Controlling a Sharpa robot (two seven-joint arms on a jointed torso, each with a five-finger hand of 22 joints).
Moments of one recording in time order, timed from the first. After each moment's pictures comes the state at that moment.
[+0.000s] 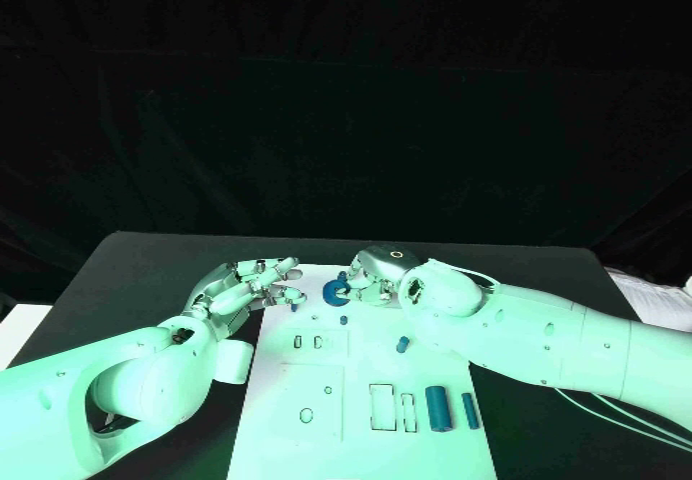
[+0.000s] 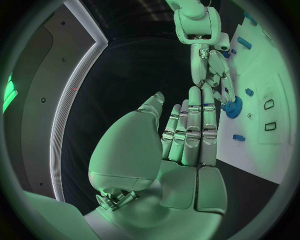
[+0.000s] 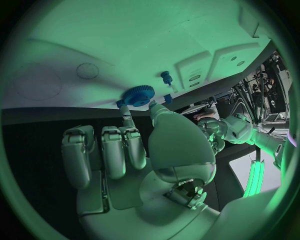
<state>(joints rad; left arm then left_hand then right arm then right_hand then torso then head) 1.19 -0.93 -0.03 1.76 0.08 -0.41 0.40 1.40 -0.06 0.12 0.16 0.19 1.00 0.21 0.08 0.07 1.10 0.14 0.08 0.07 1.28 0.07 0.26 0.25 0.17 1.09 0.17 0.33 0.11 1.18 -0.60 0.02 1.35 -1.72 -0.32 -0.29 1.14 -0.04 0.14 0.29 0.12 1.01 0.14 0.07 0.07 1.47 0.06 1.57 1.31 1.47 -0.01 1.57 1.31 0.01 1.47 0.10 1.56 1.31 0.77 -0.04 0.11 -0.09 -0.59</state>
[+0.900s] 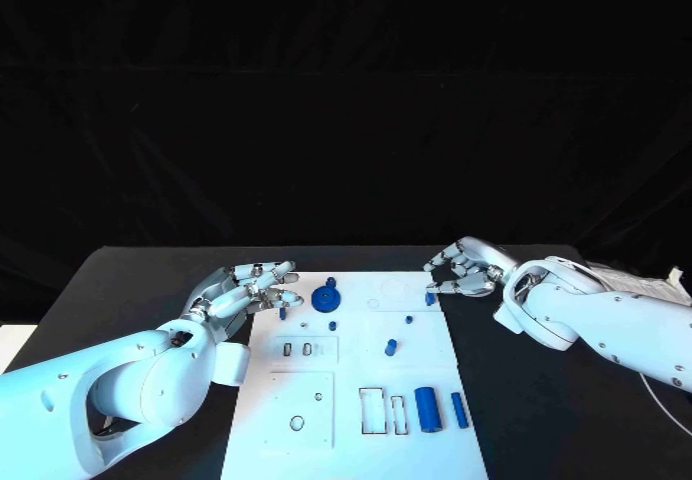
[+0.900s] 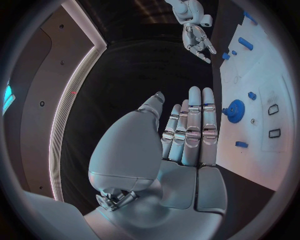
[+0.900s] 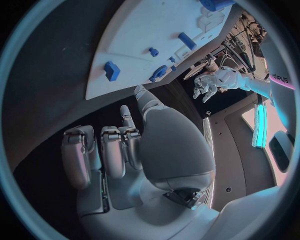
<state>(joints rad) 1.18 -0.92 -0.03 1.73 0.08 -0.41 0.40 1.40 -0.06 0.12 0.15 0.19 1.00 0.21 0.08 0.07 1.10 0.14 0.08 0.07 1.28 0.07 0.26 0.26 0.17 1.09 0.17 0.33 0.11 1.16 -0.97 0.05 1.39 -1.18 -0.34 0.09 1.37 -0.12 0.15 0.08 0.17 1.01 0.15 0.07 0.07 1.47 0.06 1.57 1.31 1.47 -0.01 1.57 1.31 0.01 1.47 0.10 1.56 1.31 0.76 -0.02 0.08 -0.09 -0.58</state>
